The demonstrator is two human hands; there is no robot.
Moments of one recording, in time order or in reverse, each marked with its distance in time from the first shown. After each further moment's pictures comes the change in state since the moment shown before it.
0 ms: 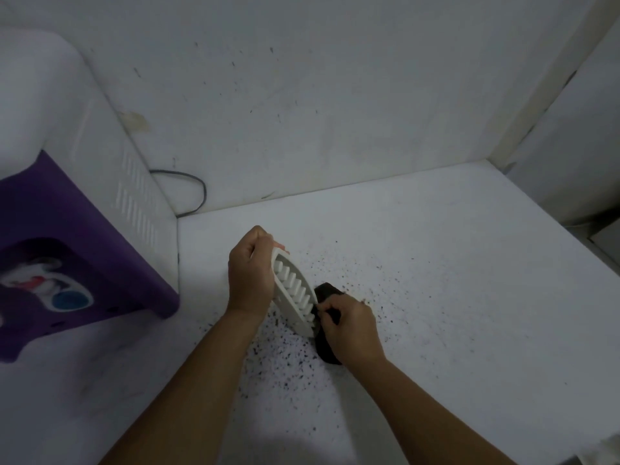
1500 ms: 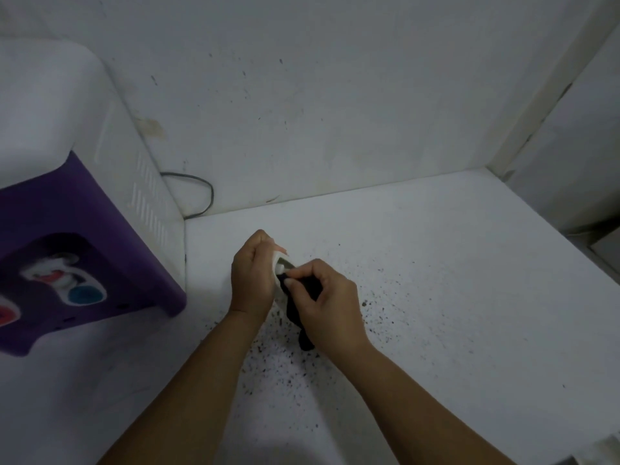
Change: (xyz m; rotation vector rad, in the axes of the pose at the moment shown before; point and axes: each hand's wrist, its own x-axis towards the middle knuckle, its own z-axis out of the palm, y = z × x) left_hand -0.009 0.009 -0.008 0.011 -0.029 -0.021; right_hand 0.002 -0.080 -0.015 0.369 0.087 -0.118
